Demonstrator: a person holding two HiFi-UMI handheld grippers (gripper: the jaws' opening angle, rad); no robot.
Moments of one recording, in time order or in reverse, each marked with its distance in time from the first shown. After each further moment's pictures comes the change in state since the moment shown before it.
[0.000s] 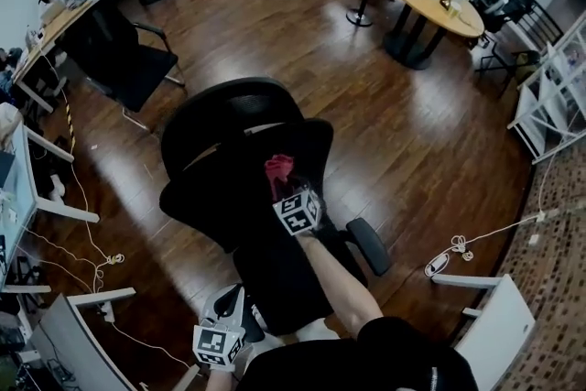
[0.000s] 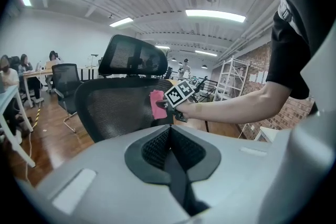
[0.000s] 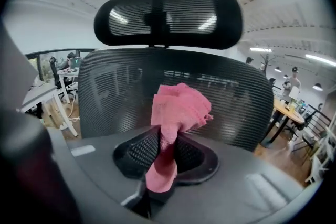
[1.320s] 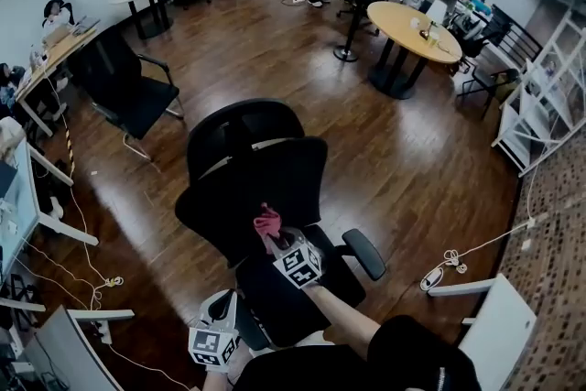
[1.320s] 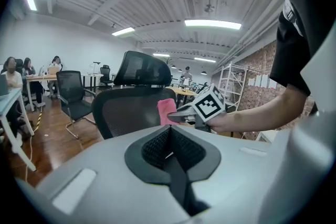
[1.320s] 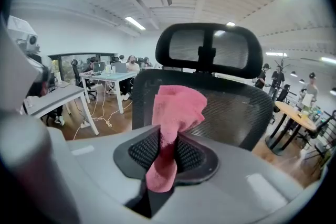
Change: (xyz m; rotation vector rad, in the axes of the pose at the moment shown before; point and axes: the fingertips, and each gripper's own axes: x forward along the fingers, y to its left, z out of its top) left arm -0.050 0.020 -0.001 0.020 -0.096 0.001; right arm -0.118 0.123 0.000 -0.064 -0.051 0.145
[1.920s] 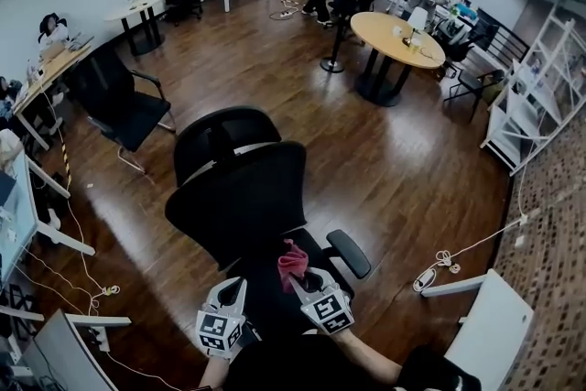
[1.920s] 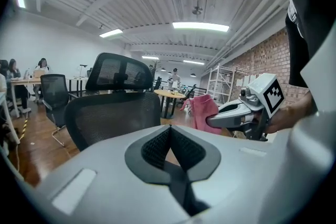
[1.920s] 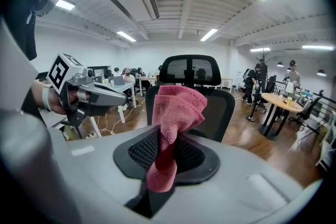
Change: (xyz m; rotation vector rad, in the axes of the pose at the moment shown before) left arm 0.039 -0.059 0.019 0.054 -0.035 -0.114; right arm -0.183 0.032 -0.026 0.134 -0.080 -0.057
